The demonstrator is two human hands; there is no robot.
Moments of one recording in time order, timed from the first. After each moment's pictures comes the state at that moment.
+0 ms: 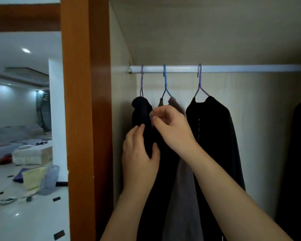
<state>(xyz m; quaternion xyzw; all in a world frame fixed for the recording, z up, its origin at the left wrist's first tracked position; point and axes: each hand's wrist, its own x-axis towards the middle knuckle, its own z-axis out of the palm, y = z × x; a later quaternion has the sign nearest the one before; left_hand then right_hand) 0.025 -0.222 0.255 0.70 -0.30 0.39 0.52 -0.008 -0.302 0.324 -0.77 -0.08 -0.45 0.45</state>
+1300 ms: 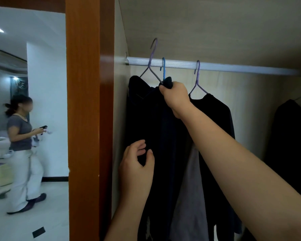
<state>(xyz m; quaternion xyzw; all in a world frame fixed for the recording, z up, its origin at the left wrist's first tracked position) 0.041 -0.217 0.228 0.63 -0.29 0.23 0.68 0.050 -0.330 0.394 -0.77 0.09 -0.49 0.41</state>
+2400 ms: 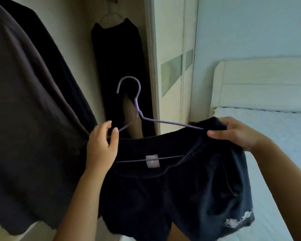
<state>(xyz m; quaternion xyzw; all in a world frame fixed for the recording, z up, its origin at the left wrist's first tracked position) -0.078 -0.281 0.096 0.56 -0.67 -0.02 0.48 -0.394 -0.240 0.134 -0.65 0.44 -0.41 0.46</state>
